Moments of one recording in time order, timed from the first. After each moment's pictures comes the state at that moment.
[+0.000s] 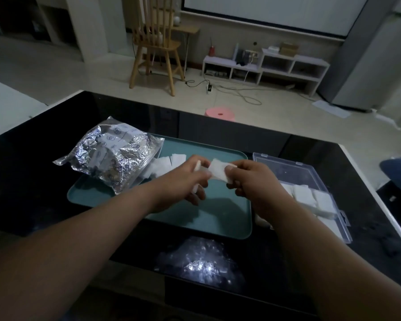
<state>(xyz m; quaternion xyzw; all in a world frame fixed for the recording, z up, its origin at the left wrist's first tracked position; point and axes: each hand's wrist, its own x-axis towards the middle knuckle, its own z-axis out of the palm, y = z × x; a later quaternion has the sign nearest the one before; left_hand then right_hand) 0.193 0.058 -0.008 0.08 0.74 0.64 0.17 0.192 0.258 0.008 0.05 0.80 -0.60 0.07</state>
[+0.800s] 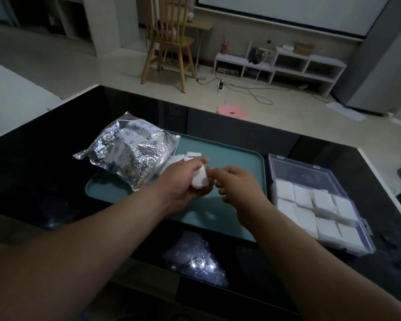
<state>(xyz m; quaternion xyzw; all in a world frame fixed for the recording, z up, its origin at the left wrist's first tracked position) 0.197 0.047 -0.007 -0.14 0.51 0.84 0.13 0.203 0.186 -0.003 0.08 0.78 -0.61 0.09</state>
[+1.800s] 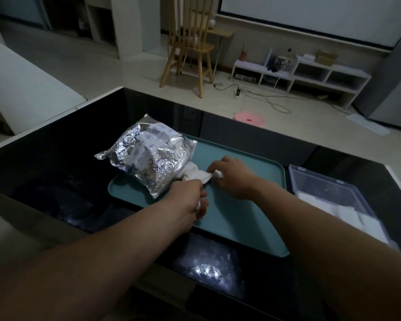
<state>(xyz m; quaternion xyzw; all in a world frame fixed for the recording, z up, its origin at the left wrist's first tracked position) 0.204 0.035 -0.035 -0.30 0.51 0.80 0.07 0.113 0.163 -0.021 -0.25 0.96 -0.07 0.11</state>
